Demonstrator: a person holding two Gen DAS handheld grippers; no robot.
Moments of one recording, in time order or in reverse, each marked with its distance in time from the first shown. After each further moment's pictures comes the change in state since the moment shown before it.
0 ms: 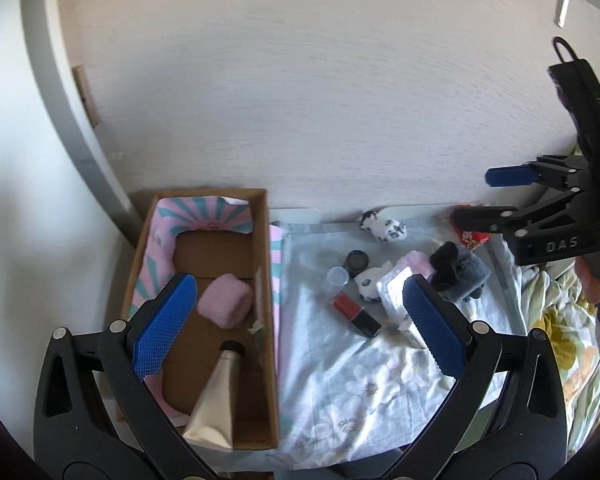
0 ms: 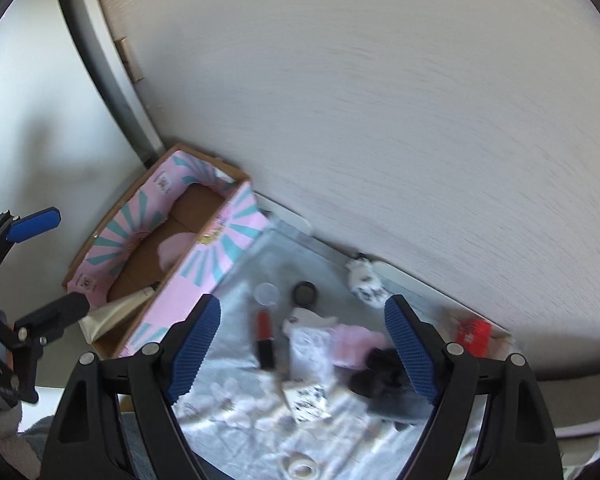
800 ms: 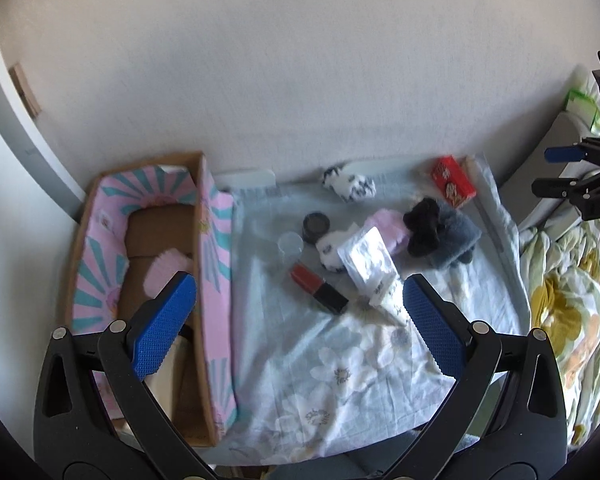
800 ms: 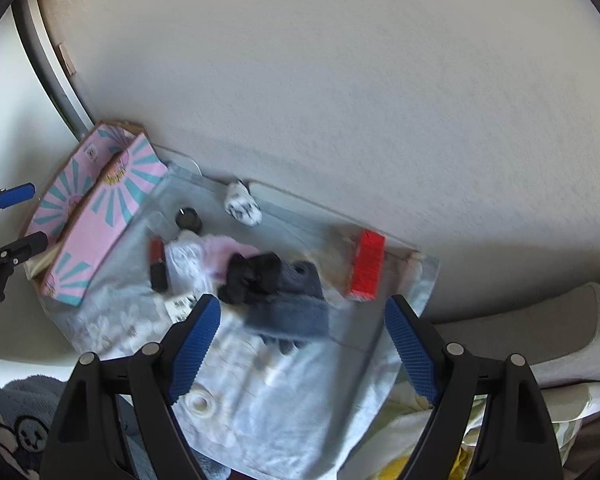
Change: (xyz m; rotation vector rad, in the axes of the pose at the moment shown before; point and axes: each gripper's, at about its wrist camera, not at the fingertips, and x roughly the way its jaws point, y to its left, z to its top) left arm 0.051 -0.062 -0.027 0.079 0.123 -0.021; right arm -0.032 -0.113 -0.105 0.286 0.064 -0.210
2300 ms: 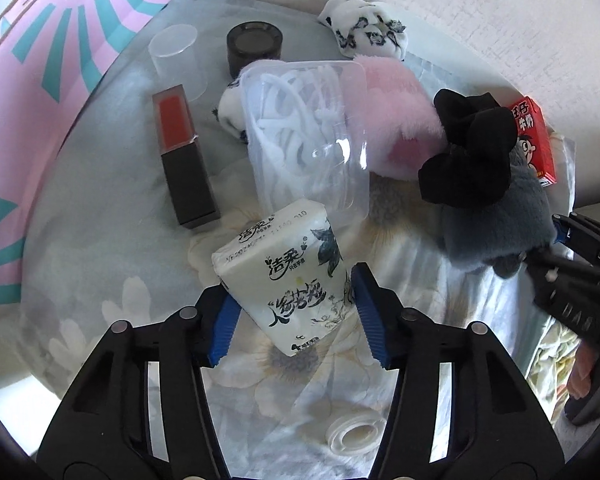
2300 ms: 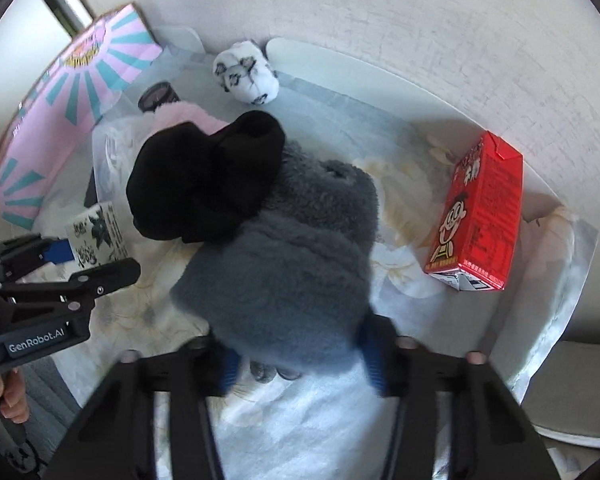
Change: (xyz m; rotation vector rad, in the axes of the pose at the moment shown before) left arm 0.174 -0.095 -0.069 -0.480 0.302 0.060; right arm 0.175 -0.011 -0.046 -0.073 0.159 0.194
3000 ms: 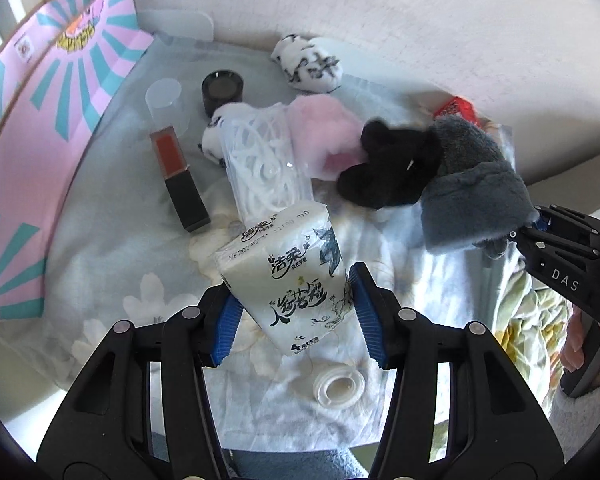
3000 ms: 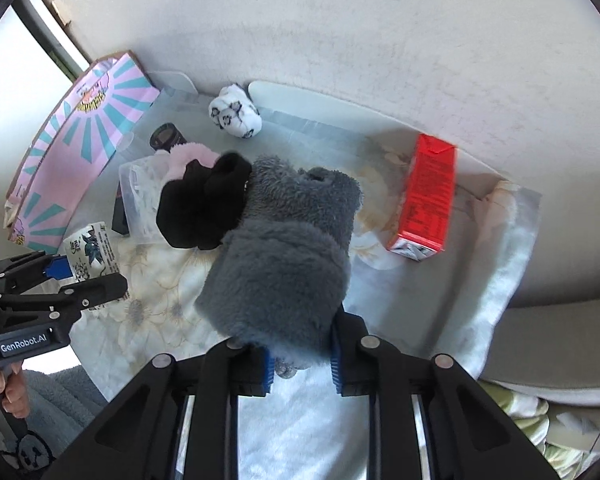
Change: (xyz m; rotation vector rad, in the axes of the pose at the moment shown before) left arm -0.060 -0.024 -0.005 0.110 -0.041 -0.104; right arm -0.053 -0.012 -0.017 0.106 -0.060 -0.018
